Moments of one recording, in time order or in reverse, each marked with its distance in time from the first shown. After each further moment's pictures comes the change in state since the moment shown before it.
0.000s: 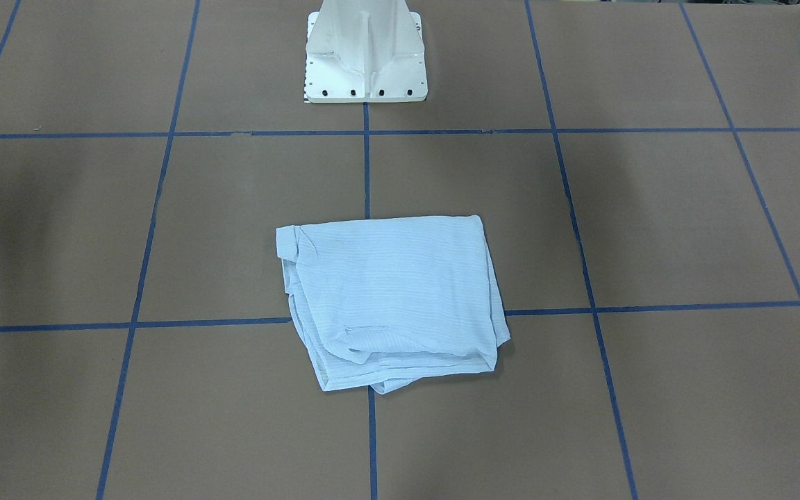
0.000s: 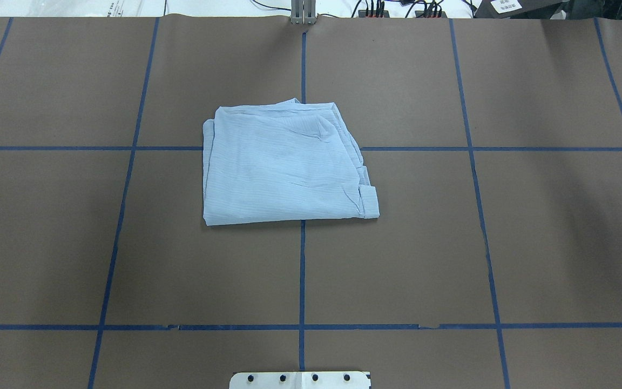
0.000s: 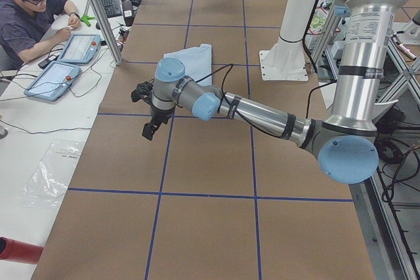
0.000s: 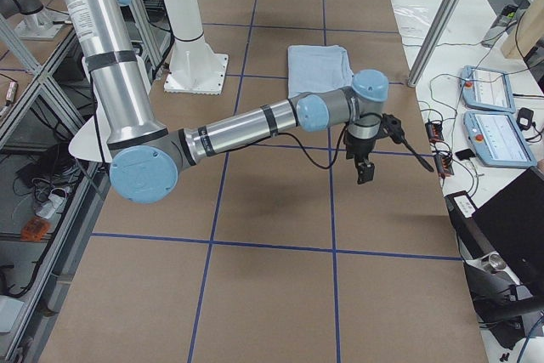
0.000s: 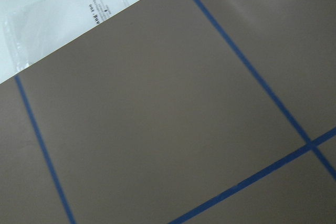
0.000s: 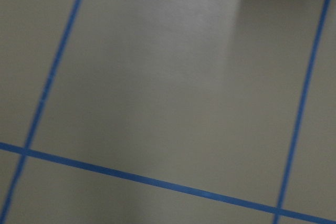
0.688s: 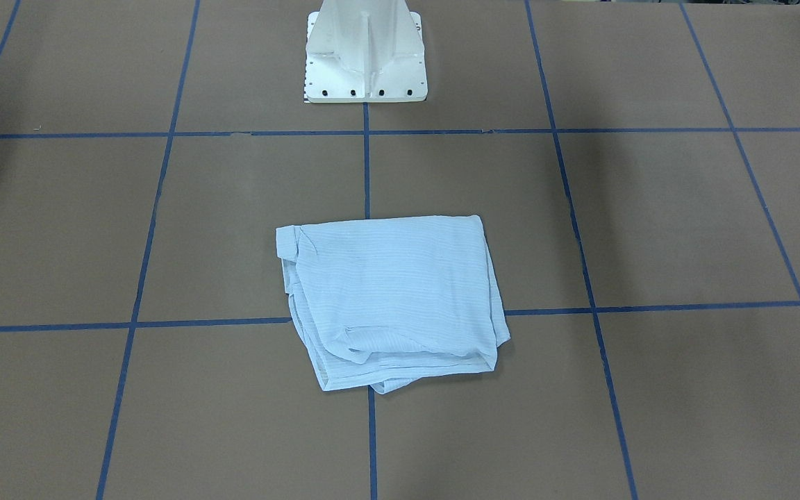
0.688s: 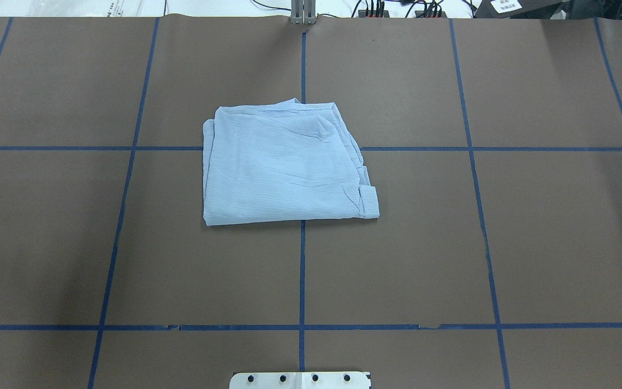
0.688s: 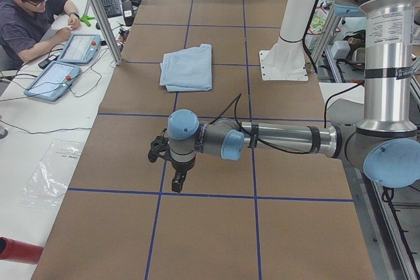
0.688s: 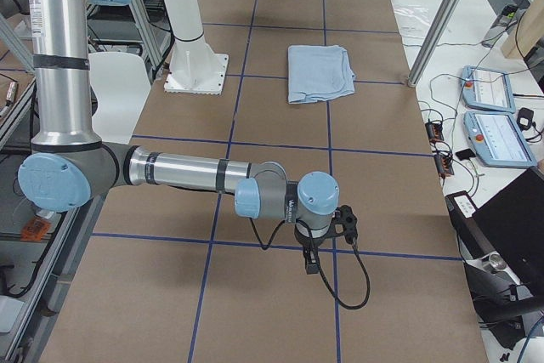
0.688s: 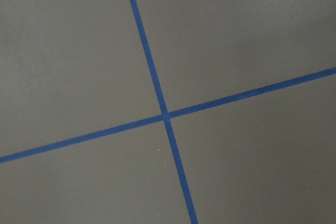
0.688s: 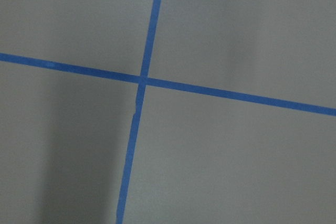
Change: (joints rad) left arm -0.082 0.137 0.067 0.163 -0.058 0.091; right arm 0.153 -0.263 -0.057 0.126 0.074 -0.096
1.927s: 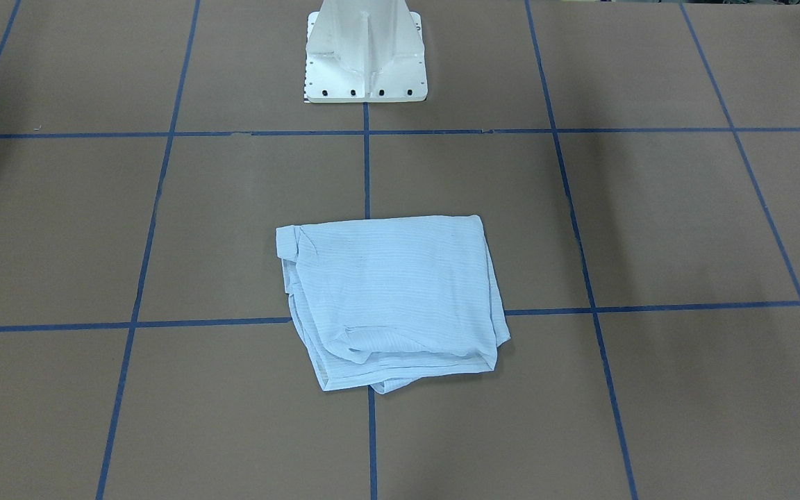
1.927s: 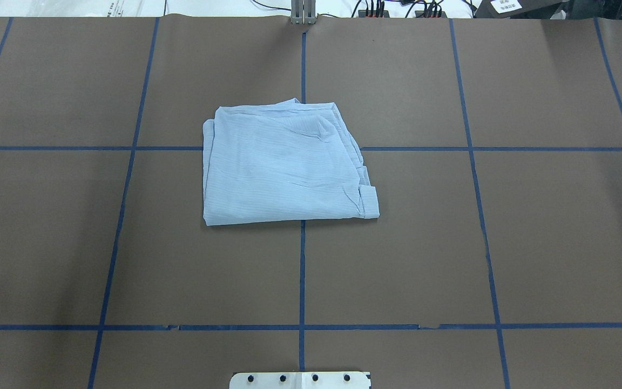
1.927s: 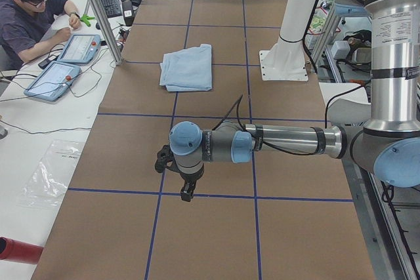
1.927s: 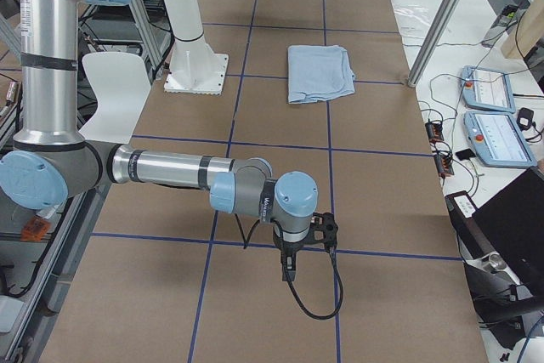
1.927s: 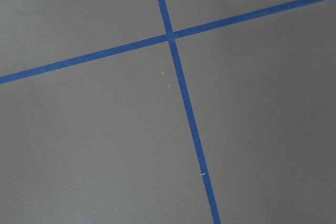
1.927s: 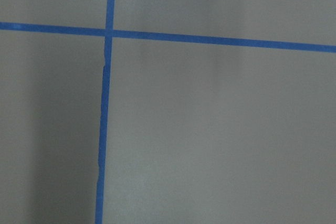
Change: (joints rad) left arm -0.080 0.011 -0.001 0.123 -0.084 0.171; right arm 0.043 -0.081 0.113 -0.129 -0.066 -0.016
